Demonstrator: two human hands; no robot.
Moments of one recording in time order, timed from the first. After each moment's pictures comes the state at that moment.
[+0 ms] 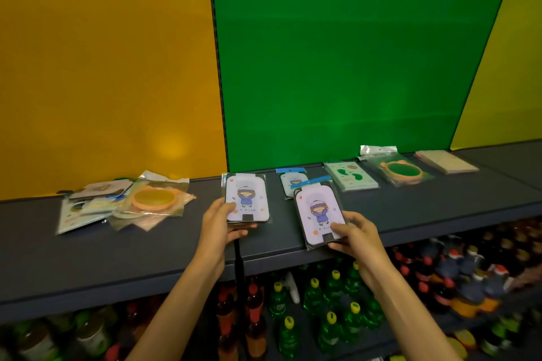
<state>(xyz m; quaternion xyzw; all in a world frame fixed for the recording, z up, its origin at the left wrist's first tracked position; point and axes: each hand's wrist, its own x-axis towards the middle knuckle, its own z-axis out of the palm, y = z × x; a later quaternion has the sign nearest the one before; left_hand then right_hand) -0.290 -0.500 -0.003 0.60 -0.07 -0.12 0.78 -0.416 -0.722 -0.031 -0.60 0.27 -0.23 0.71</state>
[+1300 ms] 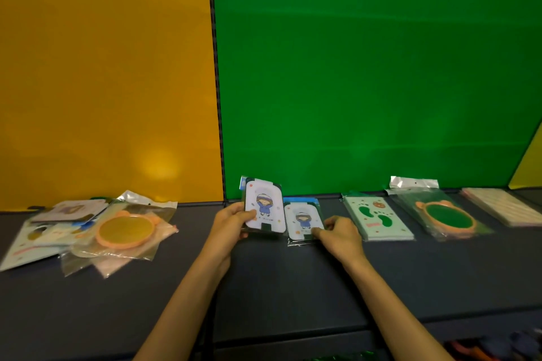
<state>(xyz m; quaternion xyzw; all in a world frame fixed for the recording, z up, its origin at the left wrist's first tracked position) -0.171 -0.589 -0.008 0.69 -0.08 -0.13 0.70 -0.230 -0.812 -0.043 -0.87 0.28 -0.17 0.37</state>
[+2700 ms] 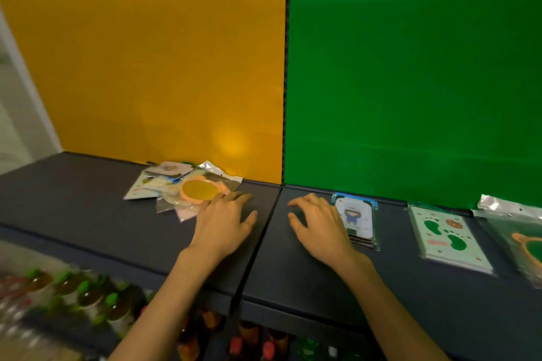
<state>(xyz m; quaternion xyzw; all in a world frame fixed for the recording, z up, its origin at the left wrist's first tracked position) -0.221 -0.505 0.001 0.97 -0.10 0.19 0.07 -0.223 -0.720 -0.014 -0.95 -0.14 -0.17 0.20</state>
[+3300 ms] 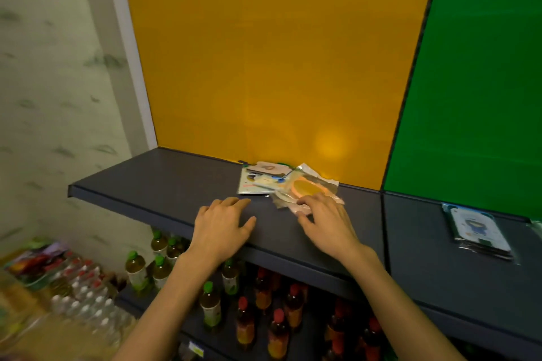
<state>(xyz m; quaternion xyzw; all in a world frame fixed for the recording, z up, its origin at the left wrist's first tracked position) -0.266 -0.237 0.000 0.98 -0.03 0.16 0.06 -0.232 -0.467 -0.003 -0.95 -0.17 -0.16 0.18</state>
